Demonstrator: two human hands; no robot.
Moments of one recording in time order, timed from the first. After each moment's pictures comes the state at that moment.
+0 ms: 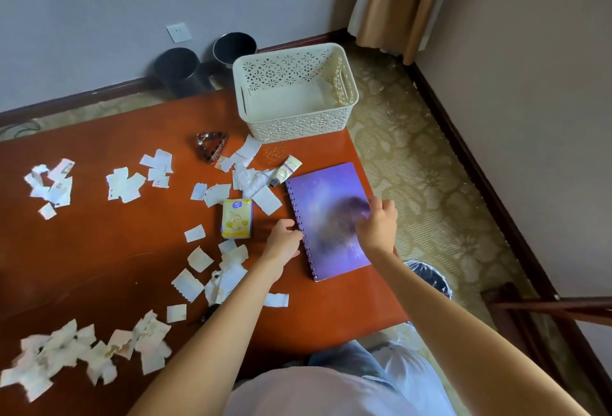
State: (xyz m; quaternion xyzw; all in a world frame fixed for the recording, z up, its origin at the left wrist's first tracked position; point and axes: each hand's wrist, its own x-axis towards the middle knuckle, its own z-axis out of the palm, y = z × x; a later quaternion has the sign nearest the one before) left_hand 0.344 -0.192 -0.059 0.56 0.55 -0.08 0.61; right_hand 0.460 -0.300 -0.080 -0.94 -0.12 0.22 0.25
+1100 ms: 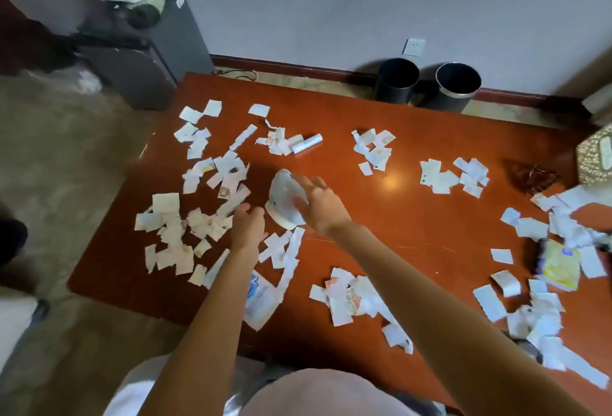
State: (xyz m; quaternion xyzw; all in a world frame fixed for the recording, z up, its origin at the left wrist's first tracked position) left_hand -0.155 0.111 -0.026 0.31 0.75 0.24 0.53; right_hand -0.023 0.092 -0.010 -0.69 -0.62 0.35 0.14
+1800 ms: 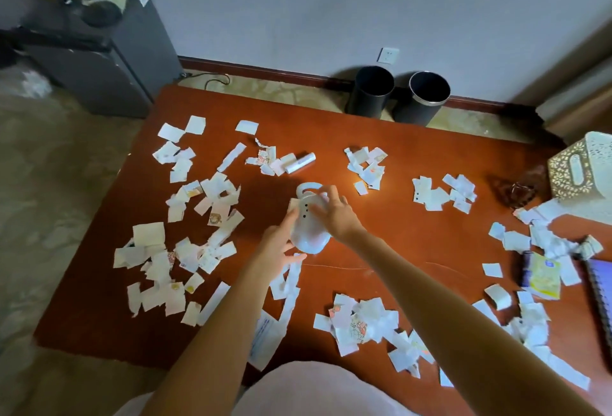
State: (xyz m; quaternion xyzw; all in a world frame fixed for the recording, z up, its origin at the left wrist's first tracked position) left_hand -0.136 0.141 -0.044 0.29 0.59 0.12 0.75; right_hand -0.003 0.126 -0.021 -0.76 -0.43 0.44 0.18
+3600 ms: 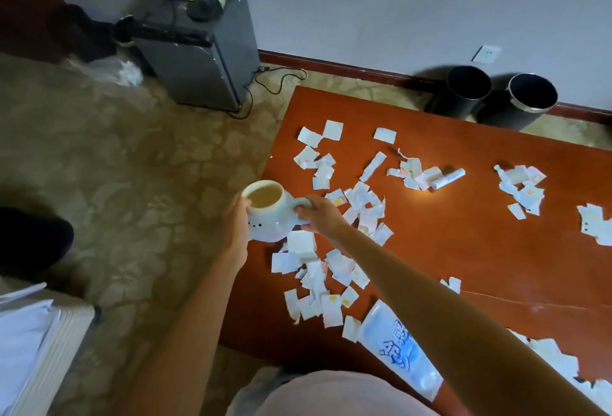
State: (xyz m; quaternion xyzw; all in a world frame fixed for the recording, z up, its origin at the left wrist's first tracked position) left_hand -0.430 0.294 -0.042 0.27 0.70 0.29 0.60; right_hand -0.278 0.271 -0.038 -0.67 -0.36 0.60 0.25
